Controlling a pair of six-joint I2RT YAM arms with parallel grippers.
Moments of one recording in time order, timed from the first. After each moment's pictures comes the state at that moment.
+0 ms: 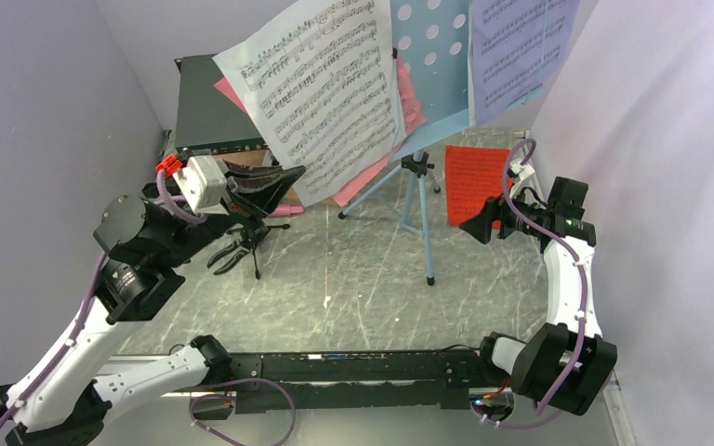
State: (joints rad) left arm -0.80 0.83 1.30 -0.09 0.21 0.05; right arm -0.35 1.14 0.95 -0.65 -1.00 -0.46
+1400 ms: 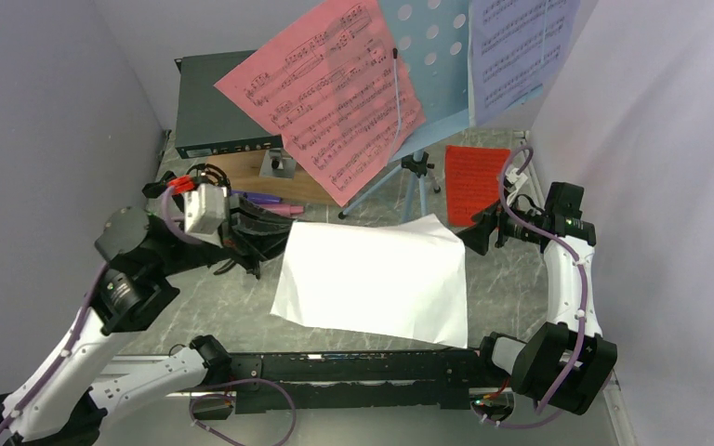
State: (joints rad) left arm -0.80 0.76 1.25 -0.16 0.55 -0.10; right arm -0.35 1.14 0.95 -0.78 -1.12 -0.62
